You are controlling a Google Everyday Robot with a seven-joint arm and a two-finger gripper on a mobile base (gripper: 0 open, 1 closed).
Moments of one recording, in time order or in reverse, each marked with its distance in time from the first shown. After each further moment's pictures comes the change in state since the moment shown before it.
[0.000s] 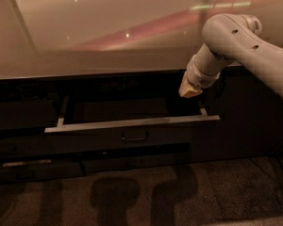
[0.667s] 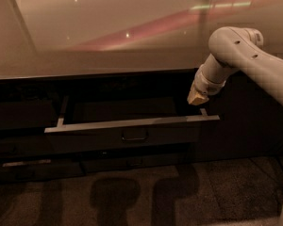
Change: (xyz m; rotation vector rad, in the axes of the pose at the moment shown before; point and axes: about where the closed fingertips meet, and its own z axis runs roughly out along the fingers) arm 0.048 0.001 0.036 -0.057 0.031 0.077
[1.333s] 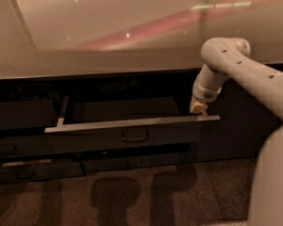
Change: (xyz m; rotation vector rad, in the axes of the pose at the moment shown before) arm 0.023 0.003 0.046 -0.102 0.078 0.049
